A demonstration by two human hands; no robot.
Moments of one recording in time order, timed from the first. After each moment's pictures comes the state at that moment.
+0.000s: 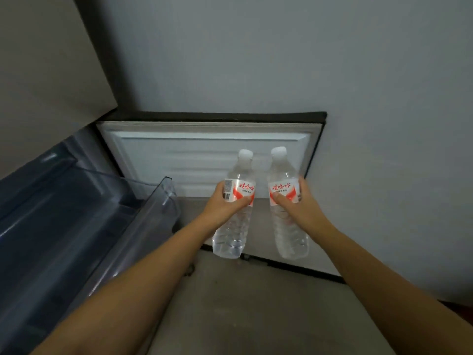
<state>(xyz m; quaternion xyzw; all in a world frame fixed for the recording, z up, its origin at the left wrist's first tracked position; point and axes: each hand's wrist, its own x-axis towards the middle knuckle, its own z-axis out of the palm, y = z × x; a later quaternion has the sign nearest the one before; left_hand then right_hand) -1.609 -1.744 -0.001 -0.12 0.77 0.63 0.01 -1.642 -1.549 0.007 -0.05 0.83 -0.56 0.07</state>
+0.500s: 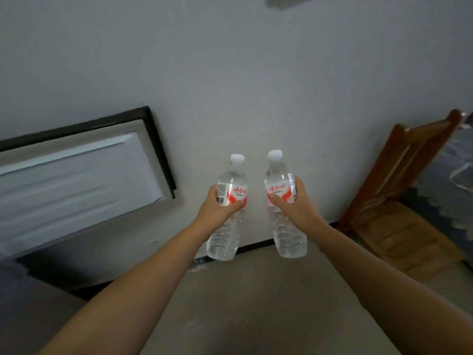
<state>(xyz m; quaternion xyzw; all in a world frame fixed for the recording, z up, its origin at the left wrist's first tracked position) -1.633 -1.446 -0.028 0.04 0.80 0.59 0.13 -1.580 -1.247 -0.019 0.17 0.84 -0.52 -0.04</state>
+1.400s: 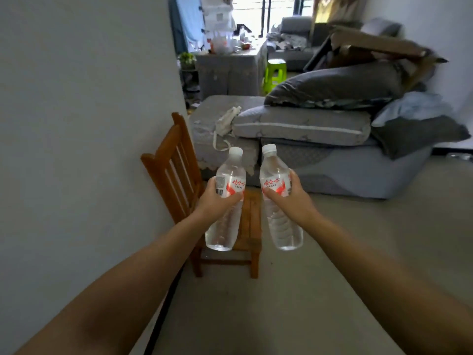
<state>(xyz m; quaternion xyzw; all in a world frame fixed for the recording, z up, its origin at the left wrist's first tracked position) -1.601 -0.955 -0.011 0.50 0.65 0.43 0.40 -1.396 -0.927 -0.008 0.52 0.64 -0.43 -0.37</state>
